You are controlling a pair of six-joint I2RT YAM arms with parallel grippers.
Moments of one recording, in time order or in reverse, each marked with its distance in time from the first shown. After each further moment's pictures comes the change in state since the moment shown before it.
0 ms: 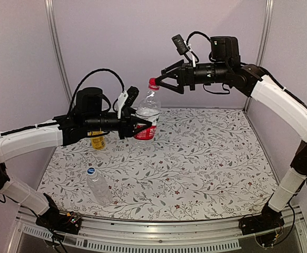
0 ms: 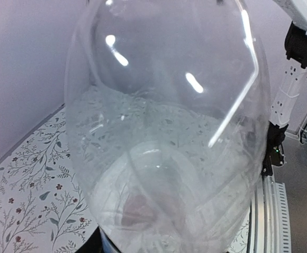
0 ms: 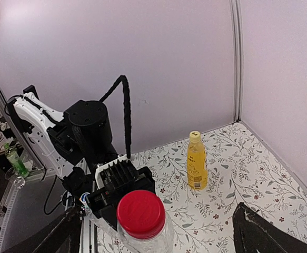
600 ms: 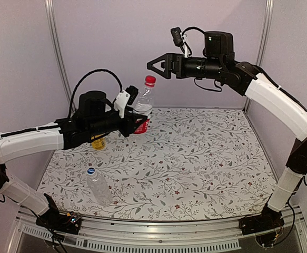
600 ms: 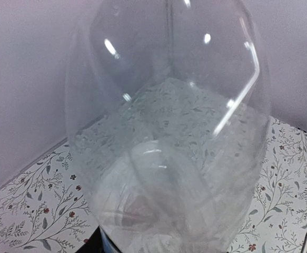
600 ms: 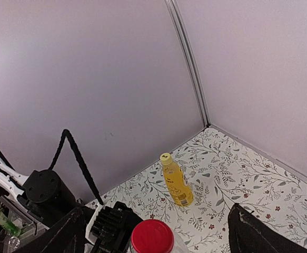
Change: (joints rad) left arm -0.064 -0.006 -0.016 0.002 -0.469 0.018; right arm 0.064 0.048 0.088 0.062 0.346 0.261
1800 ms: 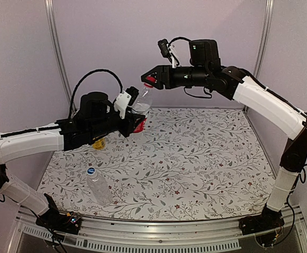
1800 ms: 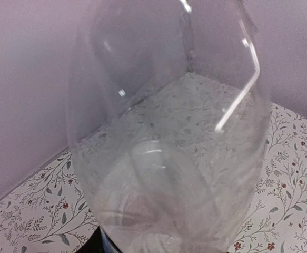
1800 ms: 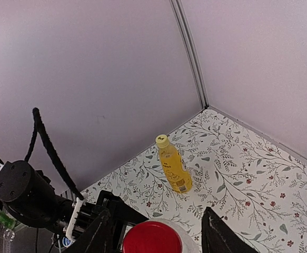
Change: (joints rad) left arm -0.026 0.000 0.000 -0.014 -0.143 0.052; right arm 0.051 0.079 0.013 -0.030 0.039 -0.013
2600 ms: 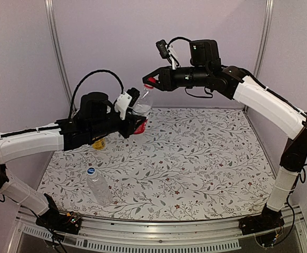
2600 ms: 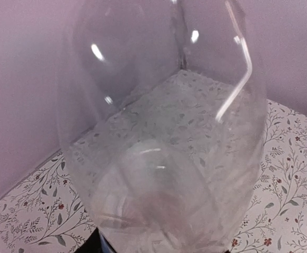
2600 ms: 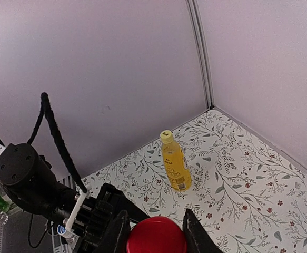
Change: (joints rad) left arm 0.000 0.000 0.000 -0.011 0.028 0.010; right arm -0.003 0.003 0.000 -0.013 -0.040 -0.075
